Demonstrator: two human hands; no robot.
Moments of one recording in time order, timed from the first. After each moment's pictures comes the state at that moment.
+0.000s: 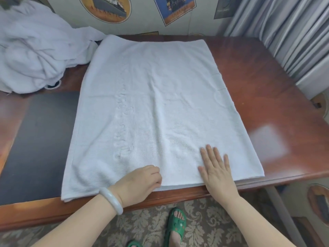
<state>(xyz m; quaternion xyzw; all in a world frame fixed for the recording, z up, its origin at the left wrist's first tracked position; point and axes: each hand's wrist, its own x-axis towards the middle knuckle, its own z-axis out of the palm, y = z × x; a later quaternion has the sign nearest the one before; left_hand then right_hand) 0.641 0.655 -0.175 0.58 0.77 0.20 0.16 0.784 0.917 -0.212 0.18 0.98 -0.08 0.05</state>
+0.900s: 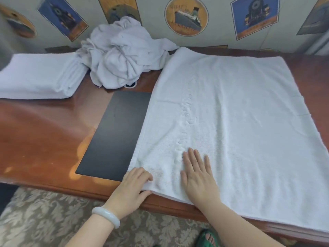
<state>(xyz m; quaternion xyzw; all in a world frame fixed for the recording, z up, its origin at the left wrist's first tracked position) 0.634 0.474 -0.176 0.31 0.92 0.20 0.12 0.662 0.723 -0.221 0.01 1.00 -0.10 0.00</state>
